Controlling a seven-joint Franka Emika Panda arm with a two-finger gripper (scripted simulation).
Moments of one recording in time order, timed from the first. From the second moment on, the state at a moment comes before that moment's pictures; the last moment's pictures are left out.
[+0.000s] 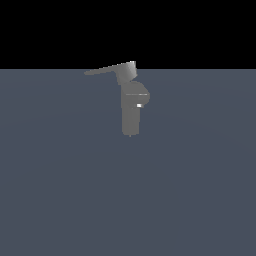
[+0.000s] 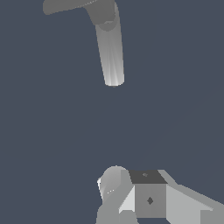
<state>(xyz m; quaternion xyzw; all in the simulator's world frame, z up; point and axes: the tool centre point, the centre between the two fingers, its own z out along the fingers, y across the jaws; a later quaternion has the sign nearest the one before) -0.259 -0.028 0.474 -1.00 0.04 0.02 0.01</state>
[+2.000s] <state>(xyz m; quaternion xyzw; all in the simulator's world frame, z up) -0.157 -0.007 0.472 -0.98 0.20 0.04 0.02</state>
